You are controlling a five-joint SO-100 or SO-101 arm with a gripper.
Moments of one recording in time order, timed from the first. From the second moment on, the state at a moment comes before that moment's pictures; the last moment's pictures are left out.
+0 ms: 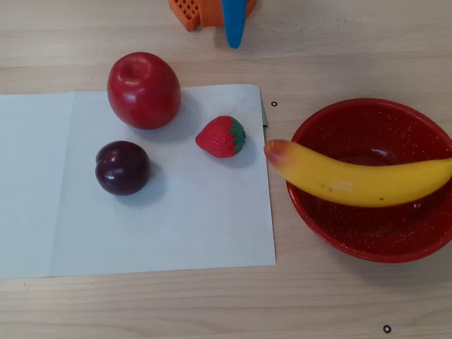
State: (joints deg) arm 9.2 135.5 104.4 78.0 -8.5
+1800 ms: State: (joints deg) arm 3.3 187.3 179.1 50.5 -9.4
